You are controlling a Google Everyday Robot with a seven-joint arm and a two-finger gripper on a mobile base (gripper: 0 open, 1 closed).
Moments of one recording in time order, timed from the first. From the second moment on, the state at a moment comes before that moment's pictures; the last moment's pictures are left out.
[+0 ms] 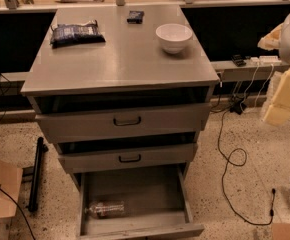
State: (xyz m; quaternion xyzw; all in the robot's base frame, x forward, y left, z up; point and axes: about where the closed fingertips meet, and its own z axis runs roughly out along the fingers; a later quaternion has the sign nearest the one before) arm 0.438 -0.217 0.976 -0.60 0.78 -0.03 0.16
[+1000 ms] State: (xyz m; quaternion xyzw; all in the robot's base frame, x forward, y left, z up) arm 0.439 -0.161 0.928 -0.61 0.77 0.05 0.19
